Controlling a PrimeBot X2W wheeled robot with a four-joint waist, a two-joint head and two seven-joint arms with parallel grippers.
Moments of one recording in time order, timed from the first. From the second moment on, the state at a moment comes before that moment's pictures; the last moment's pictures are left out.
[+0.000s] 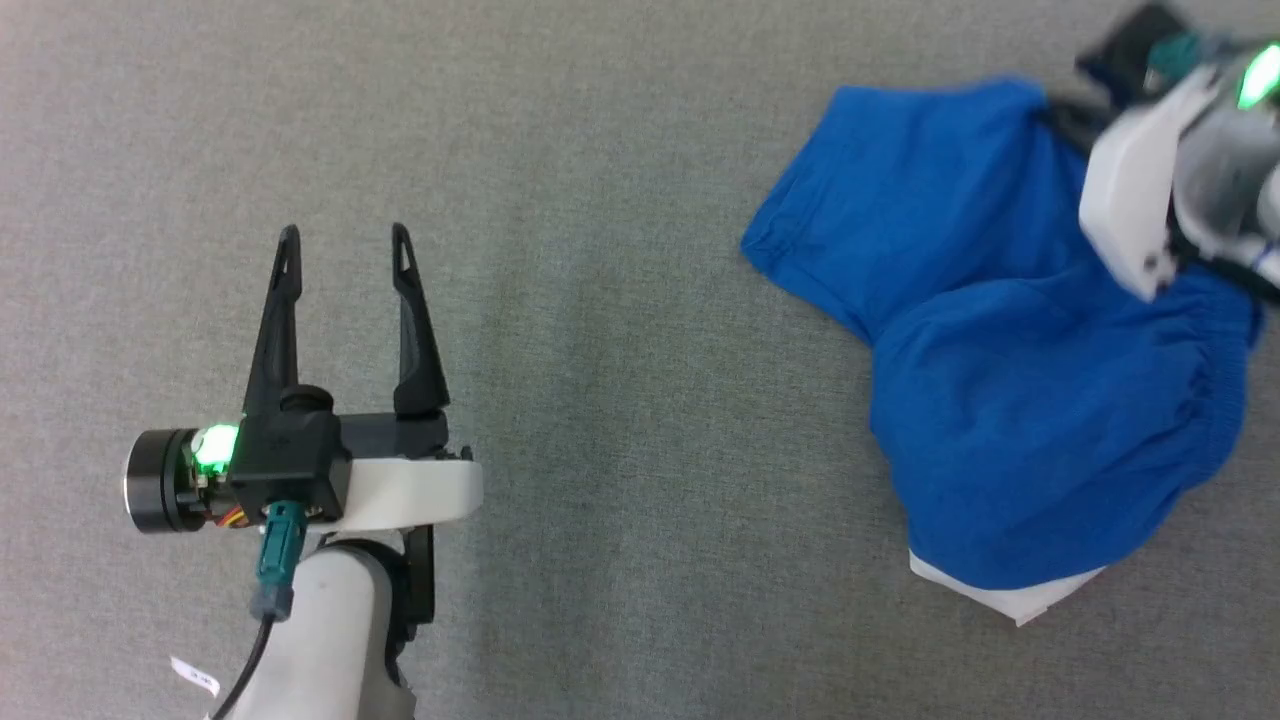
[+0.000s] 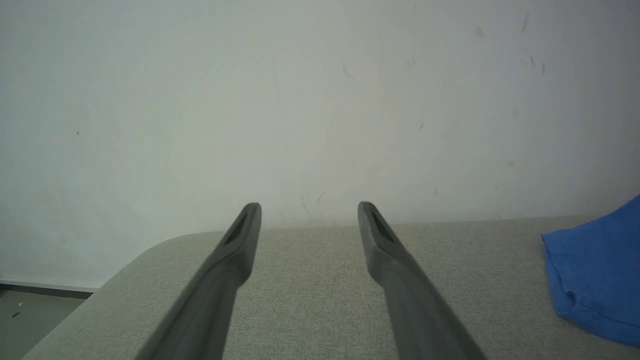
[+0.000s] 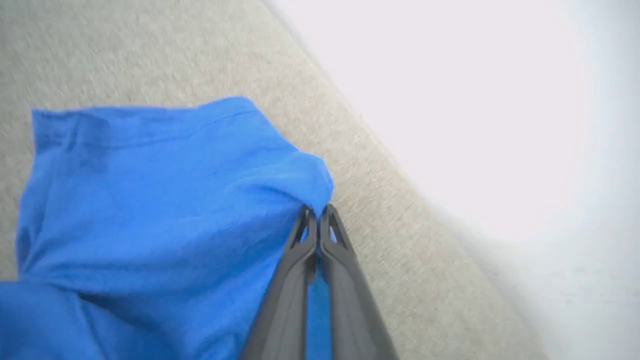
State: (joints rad) left arm -0.25 0.11 -0.14 -0.08 0.00 0.24 -0.26; right arm -1.22 -0.70 1.23 0.57 0.78 0.13 0.18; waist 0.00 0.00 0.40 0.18
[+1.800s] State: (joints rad) left arm -0.15 0.13 -0.16 -0.05 0.00 0.27 -0.26; right arm -1.29 -0.97 1.28 0.27 1.02 0.13 0.48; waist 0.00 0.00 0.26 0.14
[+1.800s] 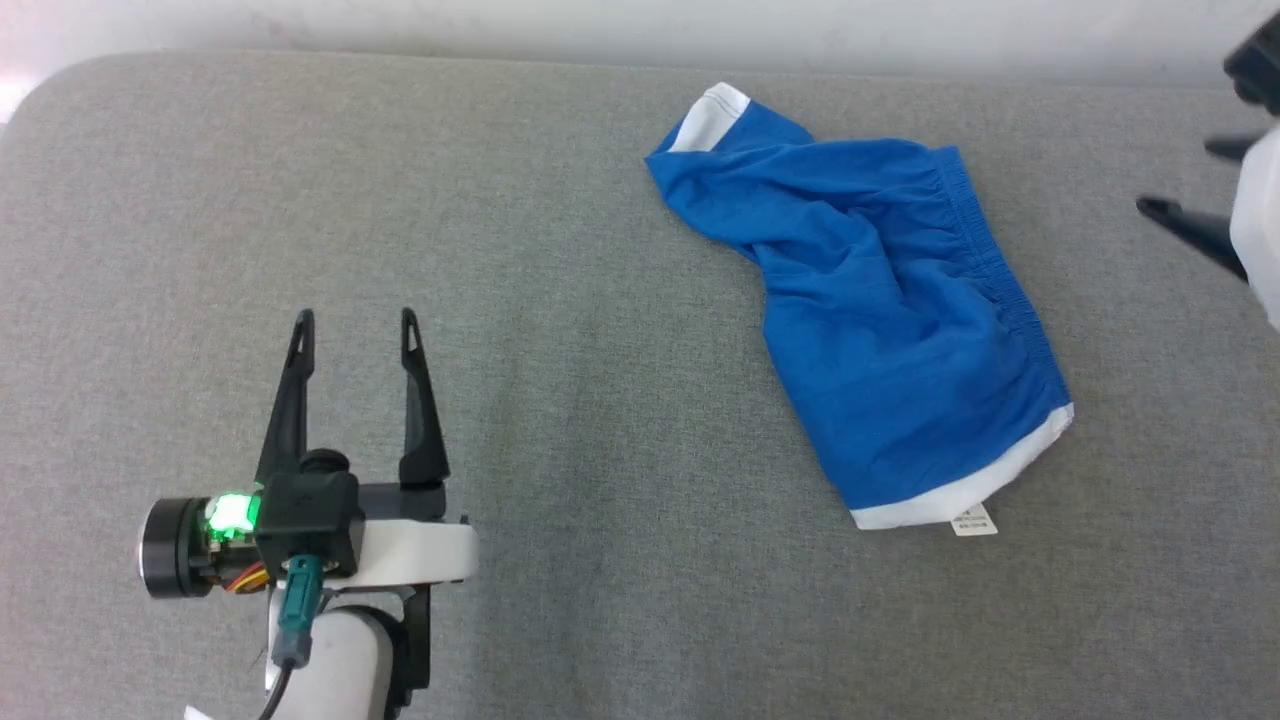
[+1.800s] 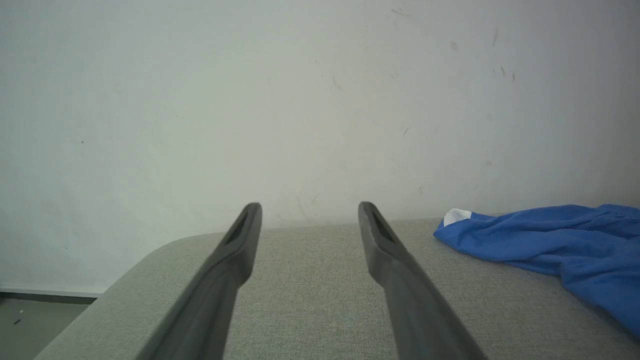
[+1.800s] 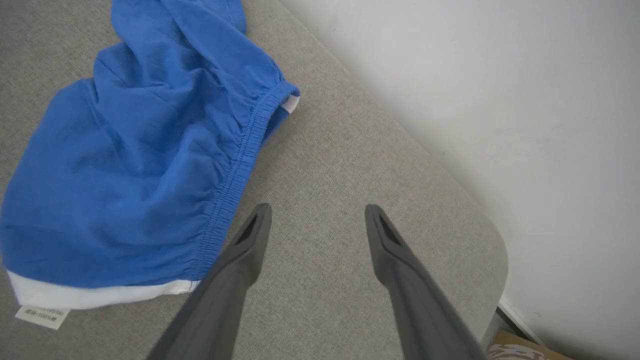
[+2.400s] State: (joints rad) left arm -0.19 0.12 -0.18 -0.06 0.00 0.27 -0.26; right arm -1.01 -0.76 1.25 0.55 1.14 0.13 0.45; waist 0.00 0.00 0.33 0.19
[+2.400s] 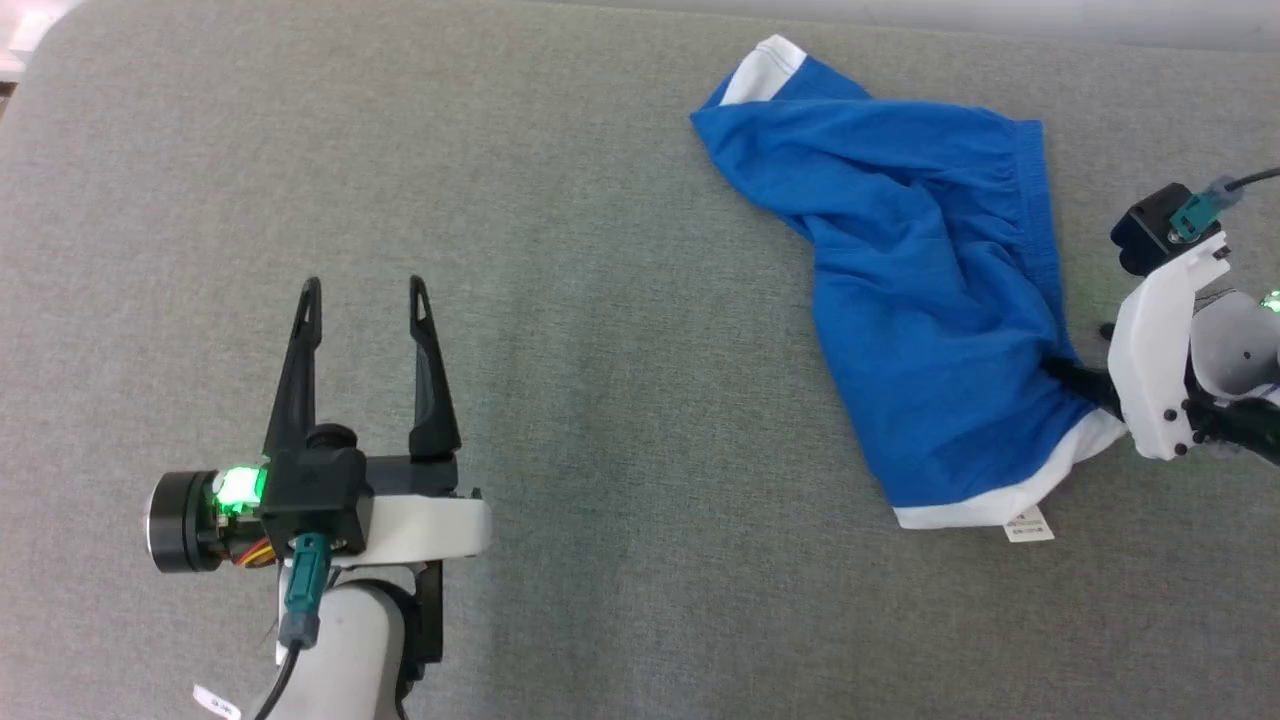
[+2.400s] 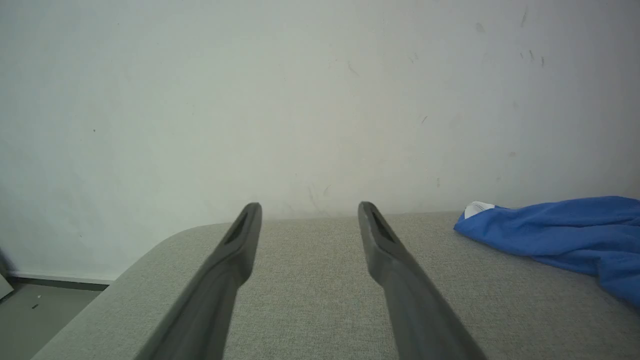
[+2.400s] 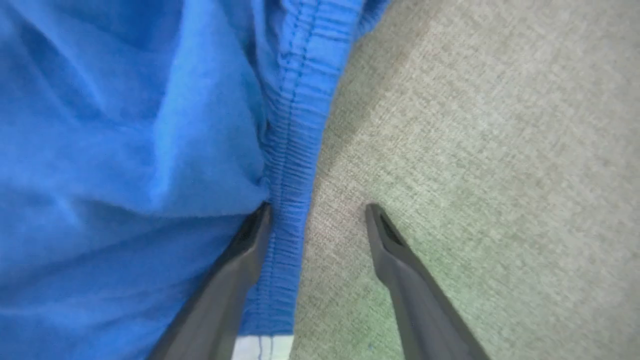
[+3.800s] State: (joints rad) left arm -0.21 0.08 -0.16 -0.07 -0.02 0.28 -0.26; right arm -0.83 -0.29 1.26 0.31 0.56 0.13 0.51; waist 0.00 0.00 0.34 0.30
